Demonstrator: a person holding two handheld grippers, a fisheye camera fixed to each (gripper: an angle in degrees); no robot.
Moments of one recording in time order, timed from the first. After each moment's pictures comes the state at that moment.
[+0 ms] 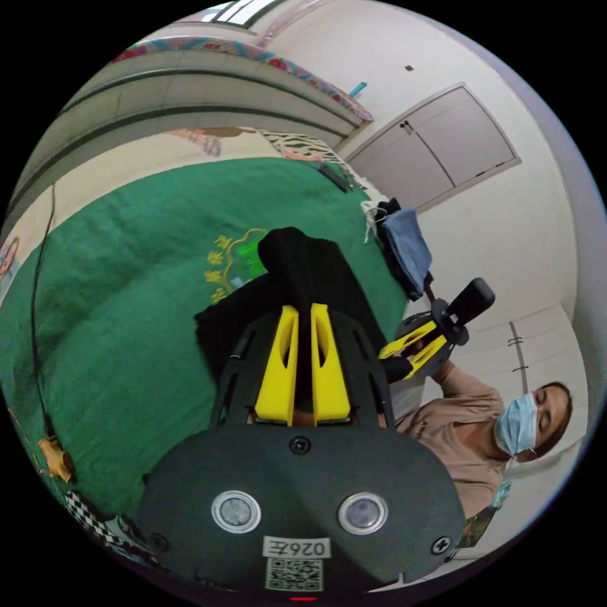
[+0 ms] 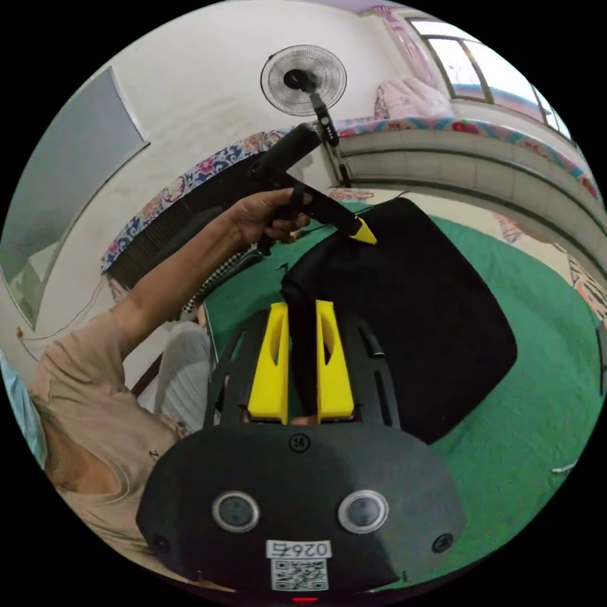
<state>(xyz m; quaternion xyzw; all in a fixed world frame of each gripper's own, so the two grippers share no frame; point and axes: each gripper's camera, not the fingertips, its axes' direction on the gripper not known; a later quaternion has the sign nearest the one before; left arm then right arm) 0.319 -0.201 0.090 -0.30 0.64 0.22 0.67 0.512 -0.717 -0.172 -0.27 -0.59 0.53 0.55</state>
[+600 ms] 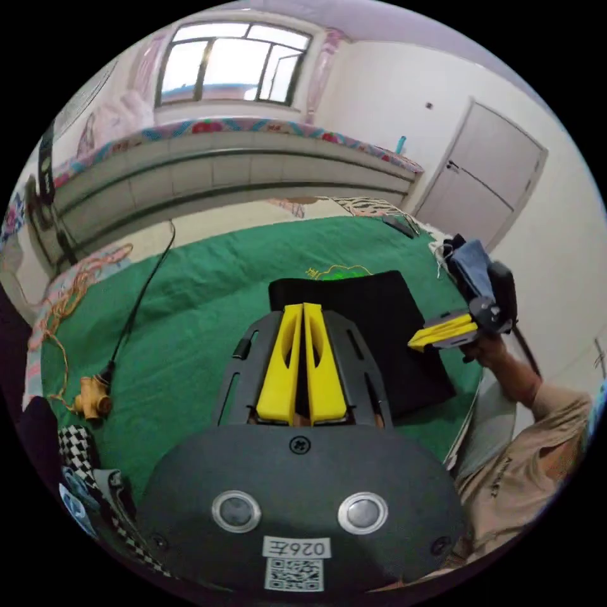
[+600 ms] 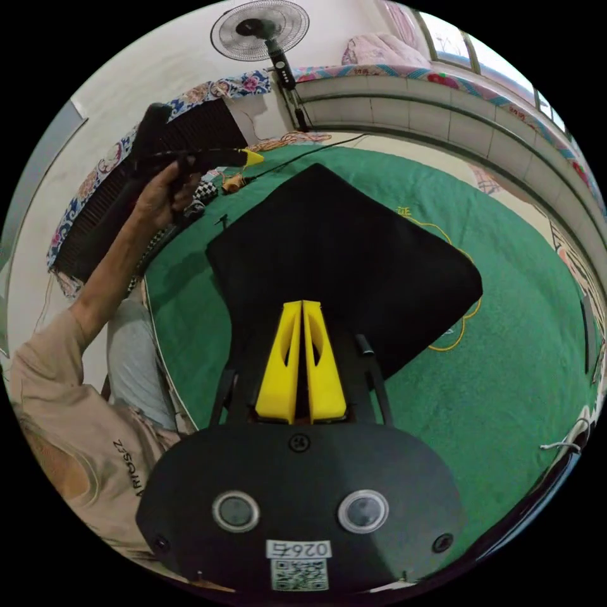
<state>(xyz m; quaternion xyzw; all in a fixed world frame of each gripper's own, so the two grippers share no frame) 0.183 -0.146 0.033 -0.12 0.51 0.16 0.84 0.413 -0.716 -0.150 -0.40 -0.56 0.46 0.56</state>
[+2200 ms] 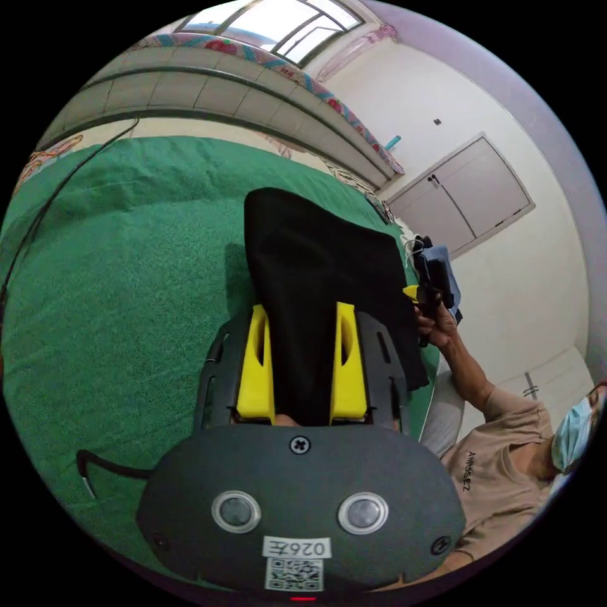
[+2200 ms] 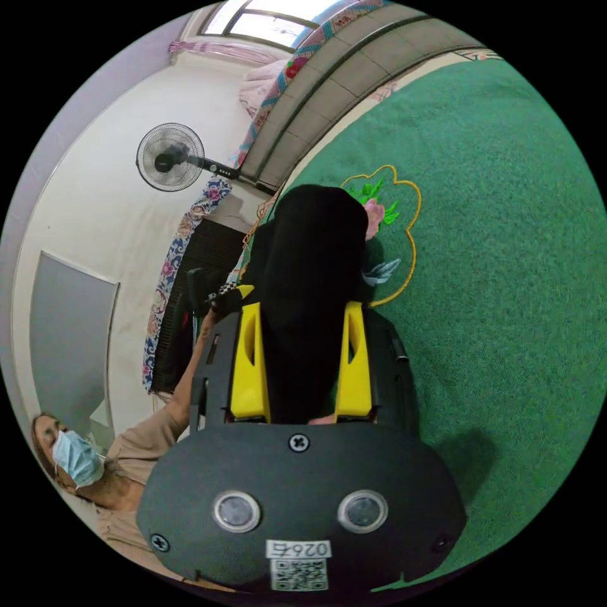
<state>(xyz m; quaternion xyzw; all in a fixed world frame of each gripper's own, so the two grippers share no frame) 0.185 -0.064 0.160 -0.24 0.62 0.10 0.74 0.451 -0.399 -0.169 -0.34 -0.50 0.73 0.31</state>
